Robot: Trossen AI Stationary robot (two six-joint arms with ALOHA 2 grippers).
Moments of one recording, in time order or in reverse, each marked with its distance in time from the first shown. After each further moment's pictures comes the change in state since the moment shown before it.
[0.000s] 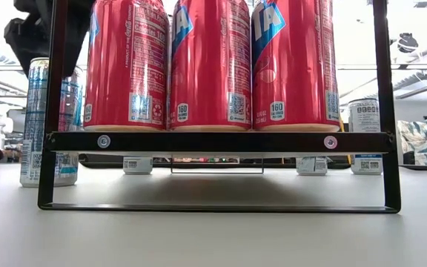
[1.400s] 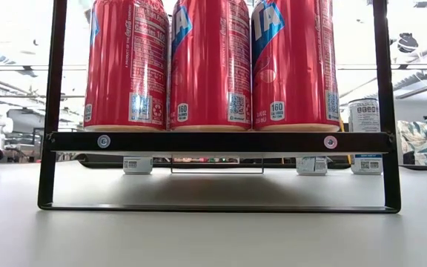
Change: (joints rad) left arm 0.000 -0.231 0.516 -0.331 -0.168 -0.264; right arm -0.004 0.000 0.000 0.222 0.076 -0.520
